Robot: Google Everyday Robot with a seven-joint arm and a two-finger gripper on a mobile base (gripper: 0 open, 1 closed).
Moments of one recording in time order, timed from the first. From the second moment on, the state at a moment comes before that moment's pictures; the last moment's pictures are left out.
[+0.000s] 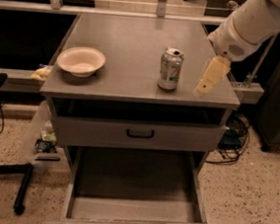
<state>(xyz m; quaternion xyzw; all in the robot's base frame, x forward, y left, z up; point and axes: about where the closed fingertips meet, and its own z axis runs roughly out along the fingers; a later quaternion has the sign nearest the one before) 0.622 -0.178 0.939 -0.60 0.76 -0.03 0.27</state>
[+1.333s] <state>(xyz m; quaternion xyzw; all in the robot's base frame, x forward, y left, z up) 0.701 -0.114 0.898 -0.57 0.76 0.10 0.31</state>
